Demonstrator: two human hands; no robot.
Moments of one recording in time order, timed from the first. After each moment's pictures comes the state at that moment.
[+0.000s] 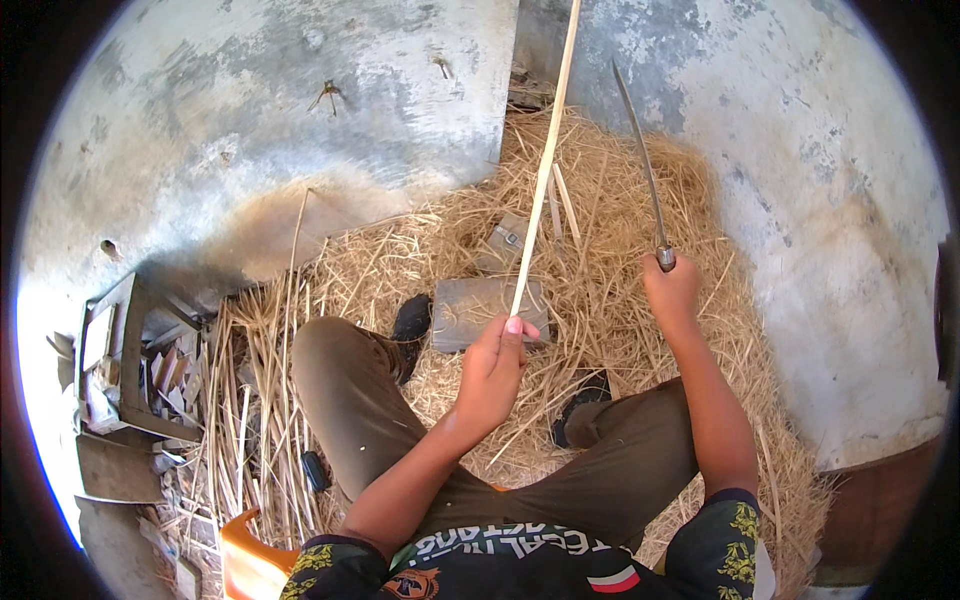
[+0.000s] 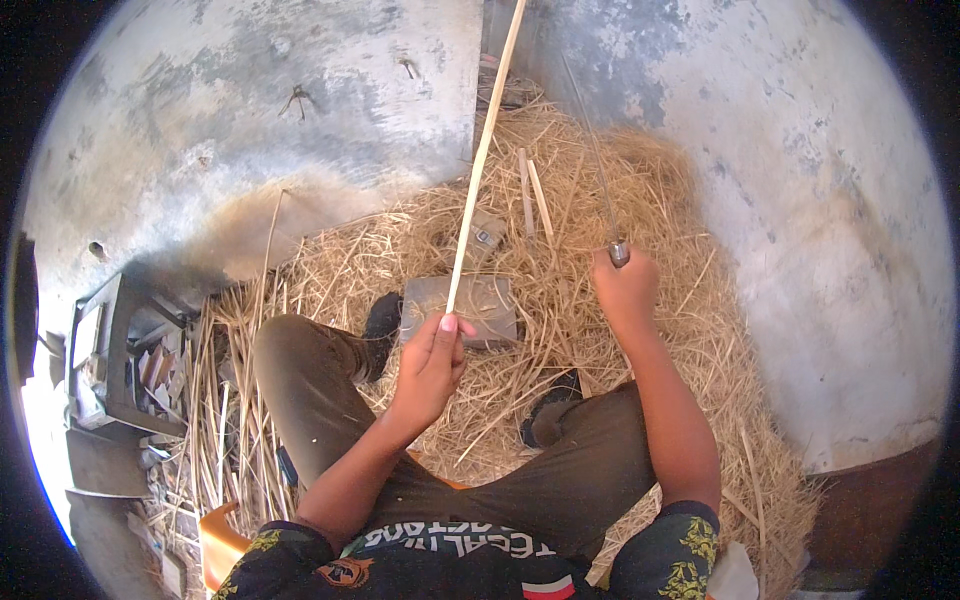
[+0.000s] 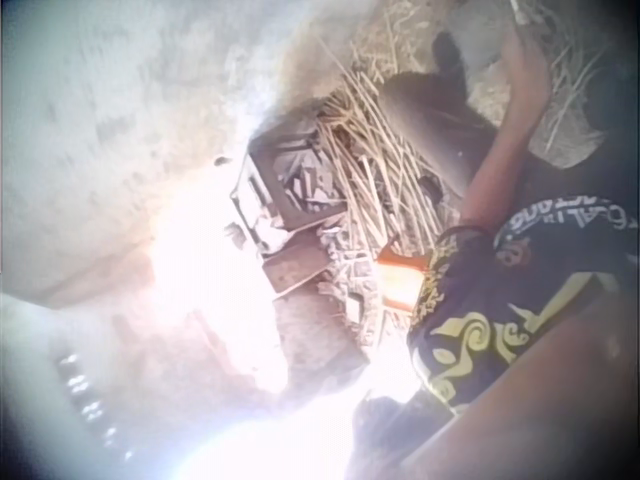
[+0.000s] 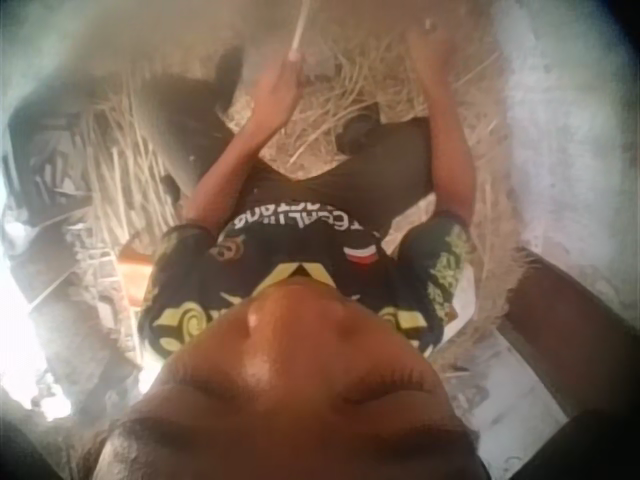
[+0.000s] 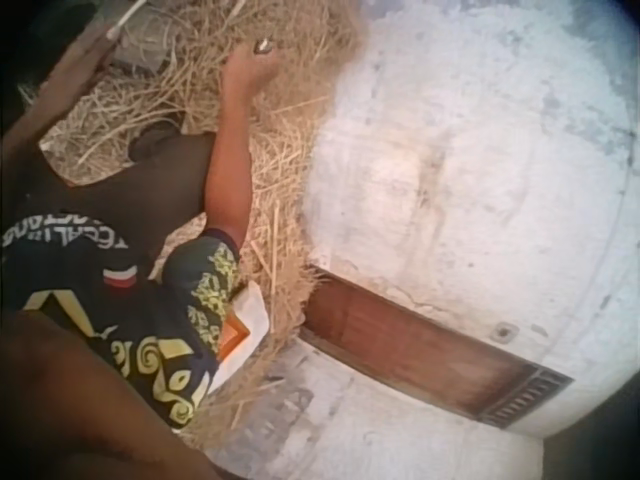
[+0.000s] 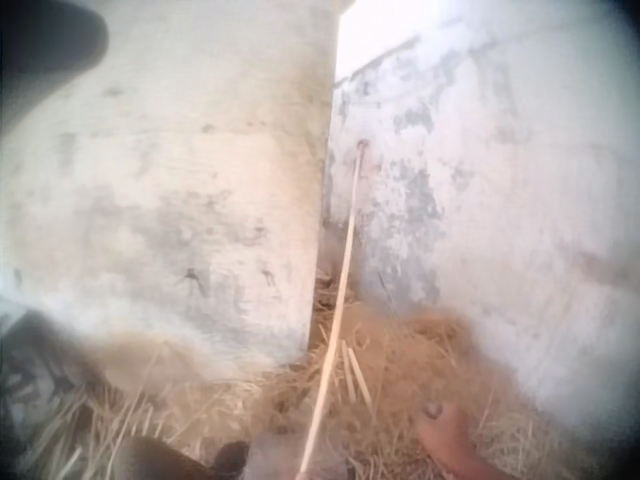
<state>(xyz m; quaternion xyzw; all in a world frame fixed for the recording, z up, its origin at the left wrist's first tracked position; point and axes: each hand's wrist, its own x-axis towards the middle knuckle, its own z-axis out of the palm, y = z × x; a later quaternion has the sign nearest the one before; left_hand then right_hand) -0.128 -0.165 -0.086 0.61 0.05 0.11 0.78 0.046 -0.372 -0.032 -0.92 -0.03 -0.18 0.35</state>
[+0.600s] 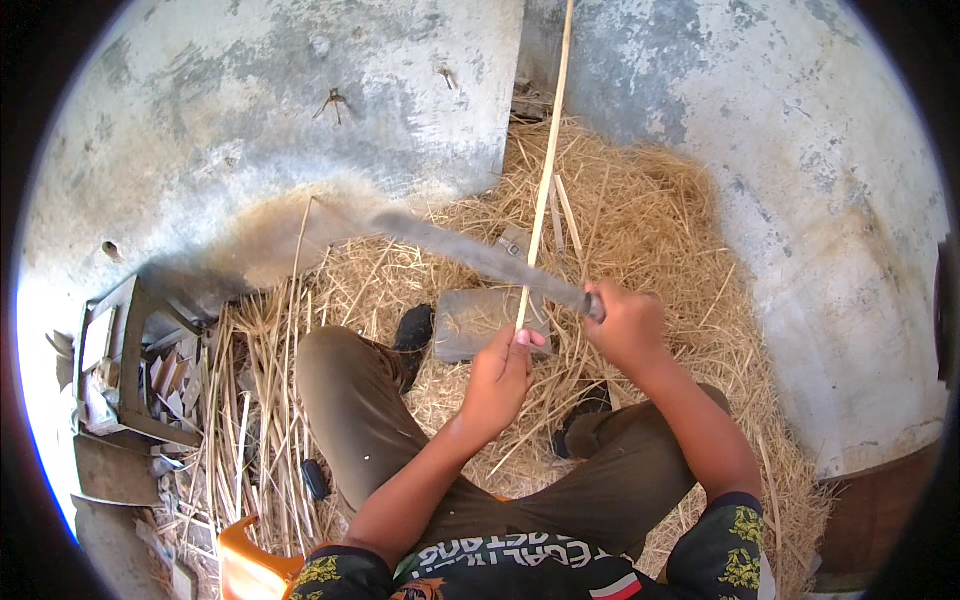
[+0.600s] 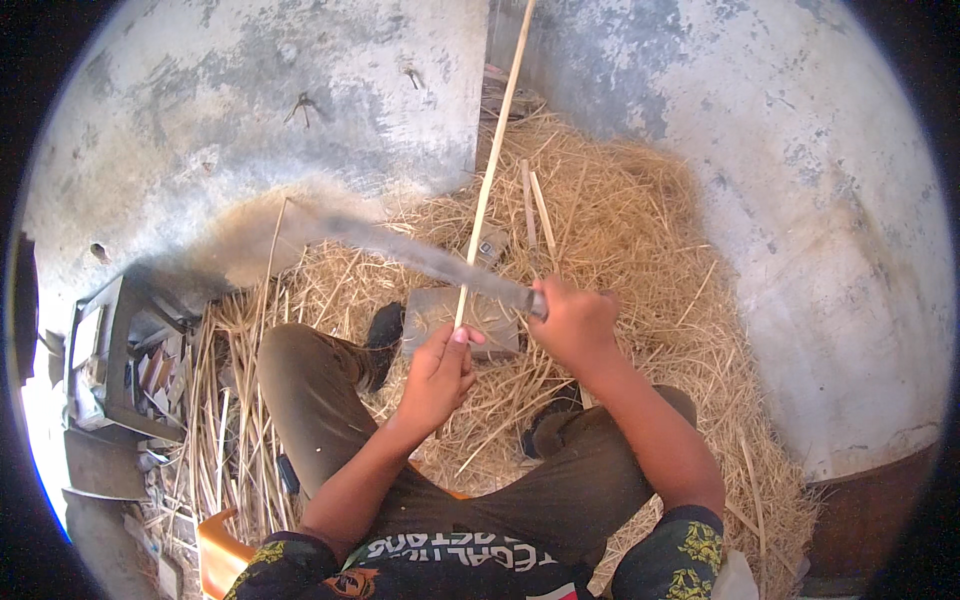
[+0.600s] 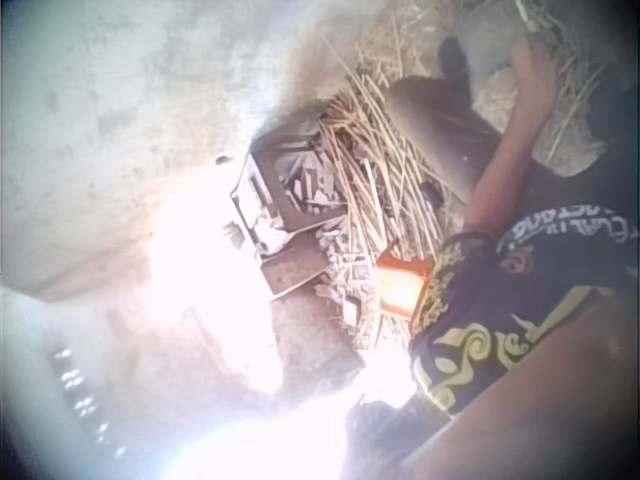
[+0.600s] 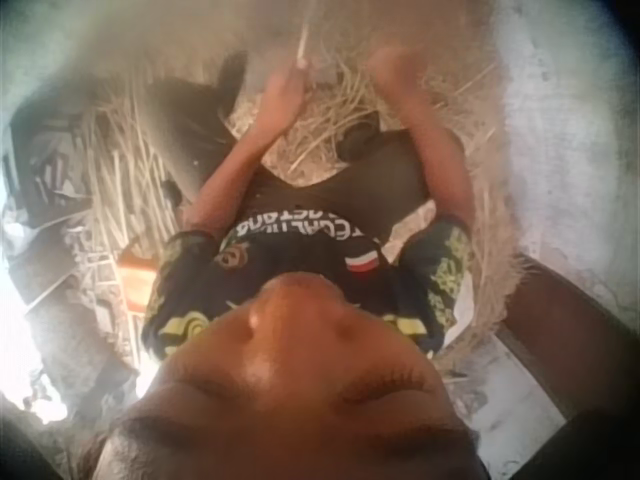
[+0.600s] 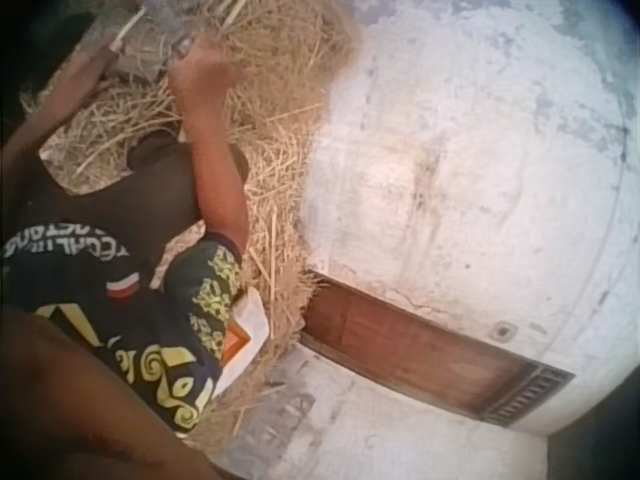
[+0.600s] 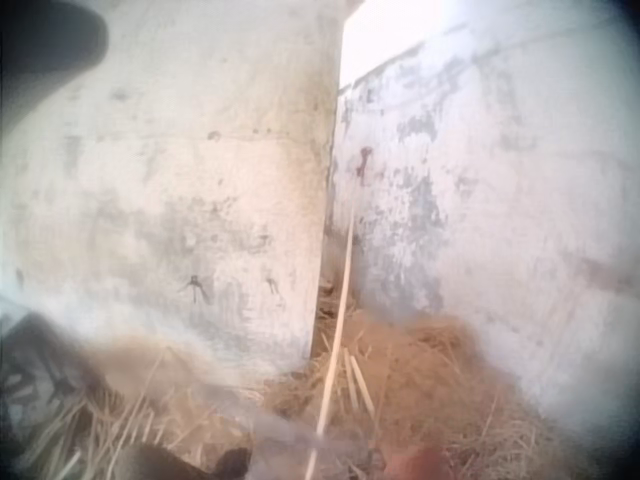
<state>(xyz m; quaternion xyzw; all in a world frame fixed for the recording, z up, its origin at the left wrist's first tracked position) -0.121 -0.162 -0.091 0.61 0.04 0.08 0.79 0.000 -0.327 -0.046 -0.90 -0.33 -0.24 0.16</state>
